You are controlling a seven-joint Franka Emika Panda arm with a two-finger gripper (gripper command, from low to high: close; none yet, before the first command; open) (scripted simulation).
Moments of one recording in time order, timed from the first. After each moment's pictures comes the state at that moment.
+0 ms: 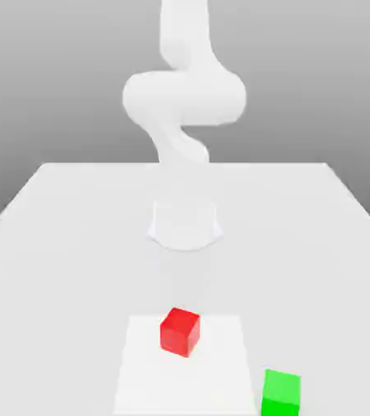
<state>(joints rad) -0.03 -0.72 0.04 -2.35 -0.03 2.35 0.86</state>
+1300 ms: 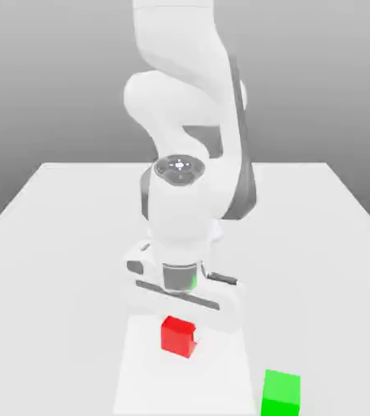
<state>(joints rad) -0.13 0.21 0.08 -2.79 -0.12 3.01 1.28</state>
